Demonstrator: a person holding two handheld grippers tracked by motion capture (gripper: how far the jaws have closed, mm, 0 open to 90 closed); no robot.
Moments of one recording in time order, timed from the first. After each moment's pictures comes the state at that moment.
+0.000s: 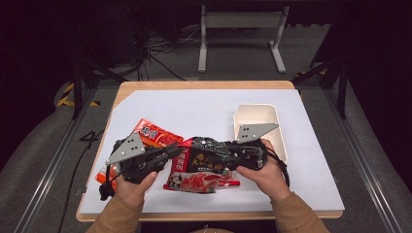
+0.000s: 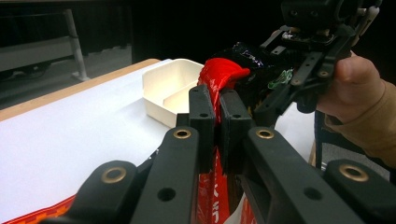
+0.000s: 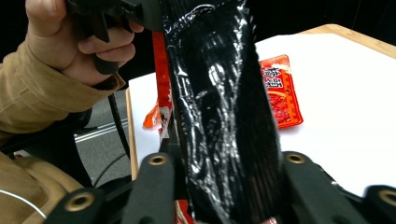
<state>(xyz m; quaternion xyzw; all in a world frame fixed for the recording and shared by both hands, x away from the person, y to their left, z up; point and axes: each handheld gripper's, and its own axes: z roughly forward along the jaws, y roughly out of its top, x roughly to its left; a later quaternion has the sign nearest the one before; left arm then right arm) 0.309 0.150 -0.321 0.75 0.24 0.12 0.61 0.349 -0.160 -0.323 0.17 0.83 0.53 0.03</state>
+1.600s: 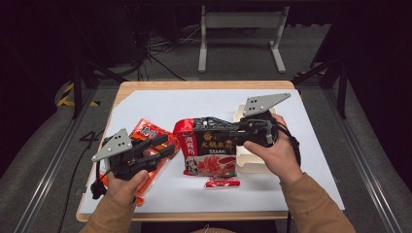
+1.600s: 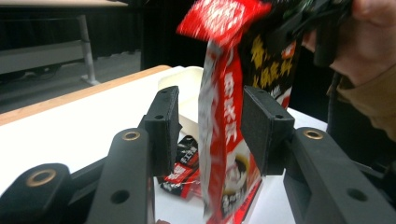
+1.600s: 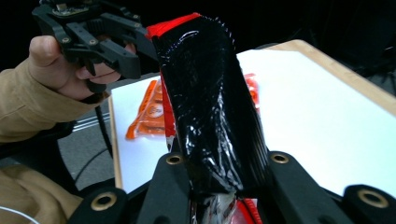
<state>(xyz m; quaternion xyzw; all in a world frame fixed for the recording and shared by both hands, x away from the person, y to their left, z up) 0.316 0.173 -0.320 0.73 0.26 0.13 0.62 0.366 -0.168 -0.249 0.17 0.85 0.50 0.07</state>
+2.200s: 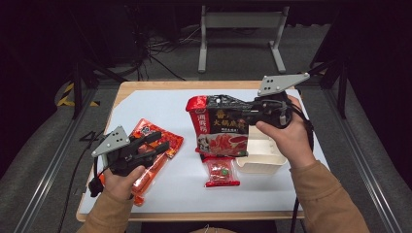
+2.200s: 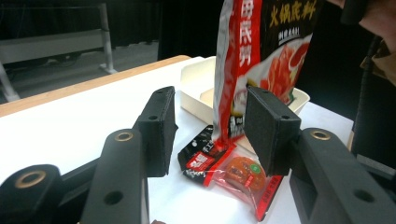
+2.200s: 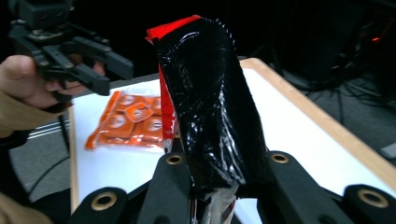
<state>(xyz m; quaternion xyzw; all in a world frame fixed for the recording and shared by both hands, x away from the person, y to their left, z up) 0.326 0.182 -0.327 0.73 0.30 0.15 0.60 0.387 -0.195 -0.218 0.18 0.84 0.50 0.14</state>
